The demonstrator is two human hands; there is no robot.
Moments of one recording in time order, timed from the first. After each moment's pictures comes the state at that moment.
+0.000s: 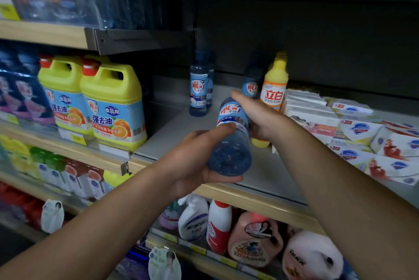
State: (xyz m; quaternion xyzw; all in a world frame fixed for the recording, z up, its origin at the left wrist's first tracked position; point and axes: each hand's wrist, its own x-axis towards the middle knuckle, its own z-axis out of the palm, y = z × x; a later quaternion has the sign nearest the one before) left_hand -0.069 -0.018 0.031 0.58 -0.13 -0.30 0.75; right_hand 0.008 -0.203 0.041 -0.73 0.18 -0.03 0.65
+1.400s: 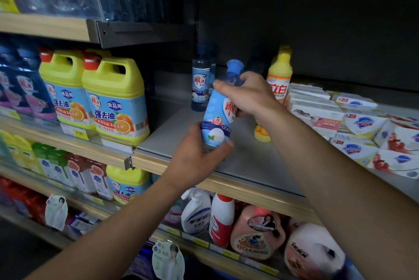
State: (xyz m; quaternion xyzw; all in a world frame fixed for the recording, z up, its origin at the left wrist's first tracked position) left_hand -0.042 -0.013 -0.021 0.78 -0.22 0.01 0.58; right_hand -0.006 -0.169 0.066 -0.84 0.09 -0.23 0.49
